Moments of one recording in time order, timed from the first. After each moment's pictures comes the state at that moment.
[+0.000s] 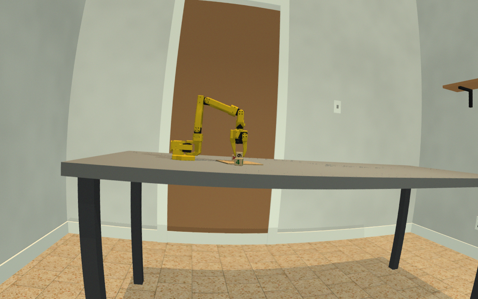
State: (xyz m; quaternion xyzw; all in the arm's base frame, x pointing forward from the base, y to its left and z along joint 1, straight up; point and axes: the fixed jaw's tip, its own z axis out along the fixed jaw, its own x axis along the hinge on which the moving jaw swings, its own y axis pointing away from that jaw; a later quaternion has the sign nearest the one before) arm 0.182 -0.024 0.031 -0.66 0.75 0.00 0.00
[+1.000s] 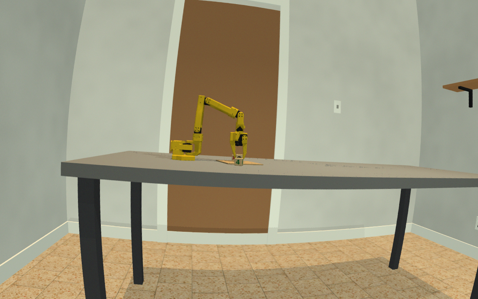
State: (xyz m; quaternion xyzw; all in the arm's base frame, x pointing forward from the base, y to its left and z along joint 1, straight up) arm 0.182 -0.025 0.022 -0.66 0.75 0.00 0.00
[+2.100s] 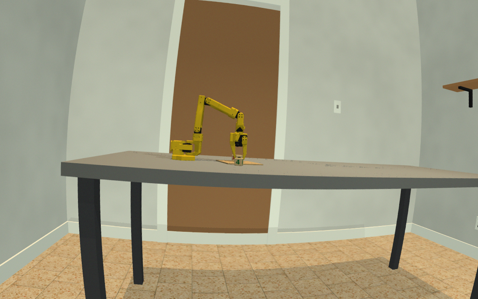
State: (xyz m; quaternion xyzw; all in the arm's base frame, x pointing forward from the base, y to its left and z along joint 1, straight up) arm 0.182 -0.024 0.019 -0.66 0.75 0.00 0.00
